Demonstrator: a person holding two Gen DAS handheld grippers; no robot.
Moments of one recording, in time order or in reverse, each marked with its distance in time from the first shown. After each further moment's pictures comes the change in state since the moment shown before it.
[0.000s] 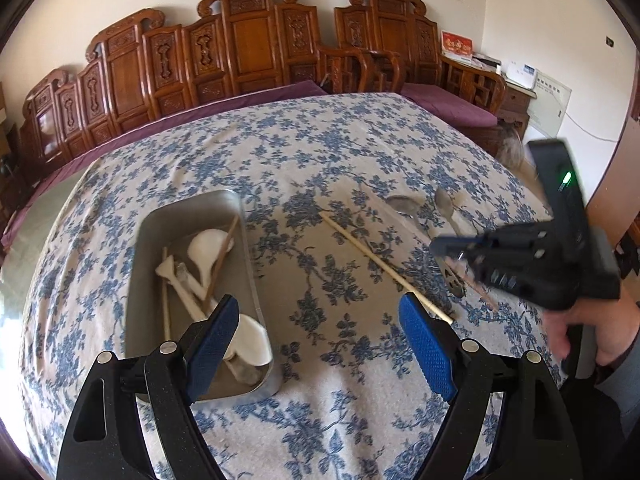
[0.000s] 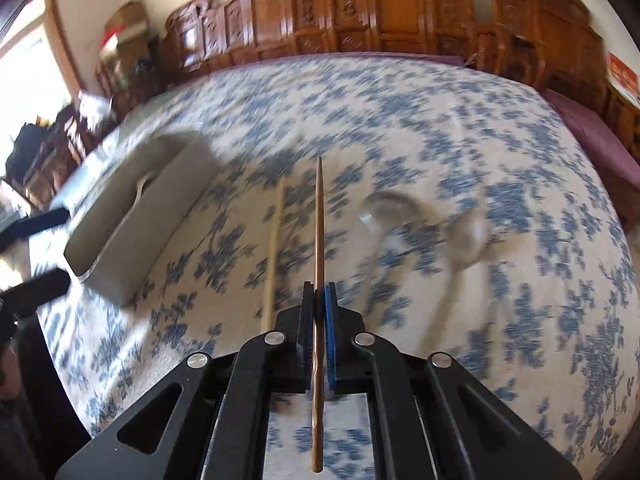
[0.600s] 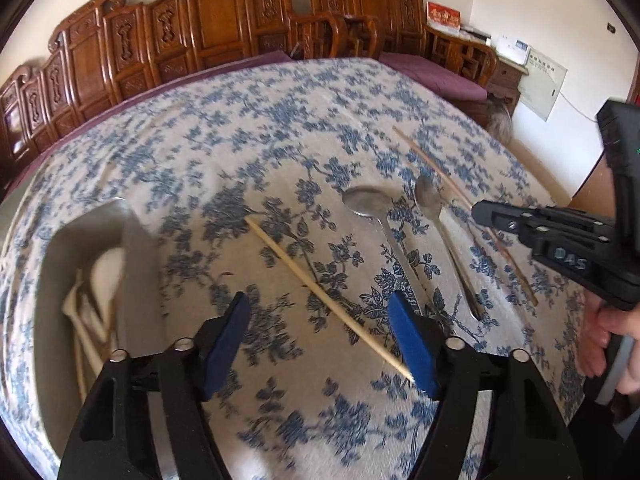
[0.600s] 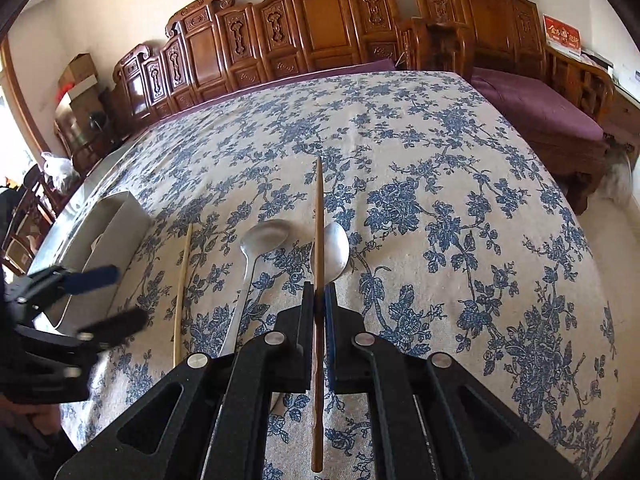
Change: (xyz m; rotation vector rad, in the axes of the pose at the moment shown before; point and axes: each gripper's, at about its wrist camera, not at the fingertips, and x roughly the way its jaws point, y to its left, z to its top) left arm 0.093 -0.047 0.030 0.021 0.113 -0.071; right arm -0.015 -0.067 0.001 0.152 -0.060 -0.075
